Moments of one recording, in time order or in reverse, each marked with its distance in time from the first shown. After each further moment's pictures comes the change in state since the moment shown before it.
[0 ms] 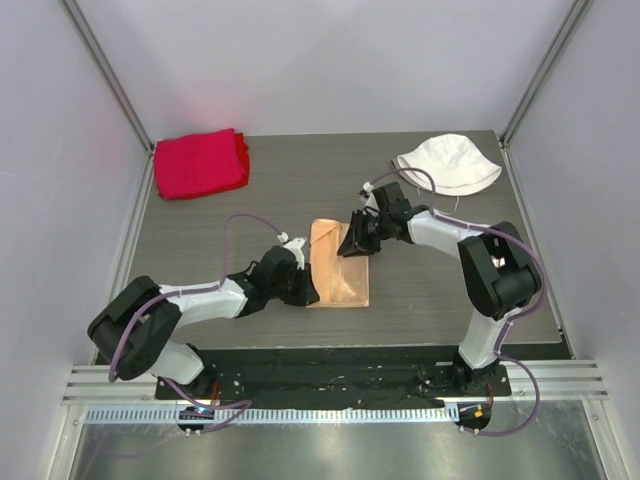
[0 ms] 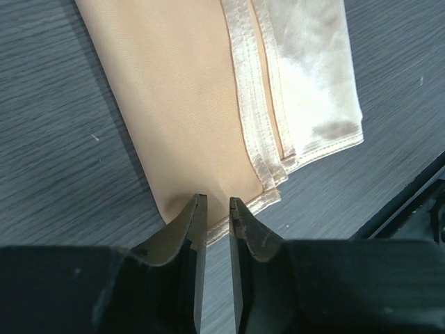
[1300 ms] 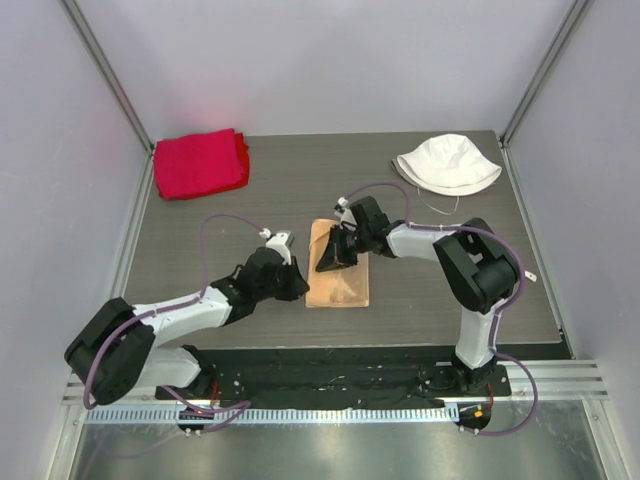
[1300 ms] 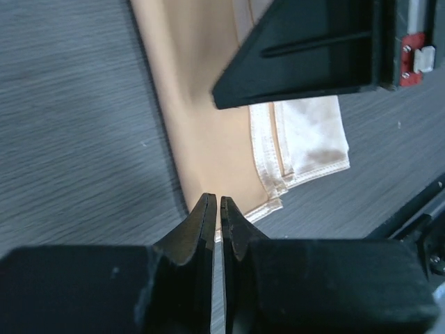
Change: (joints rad) left arm 0.022 -0.188 -0.047 -0.035 -0.125 -0.016; right arm 0.109 0.063 -0.057 0.208 -0.085 0.085
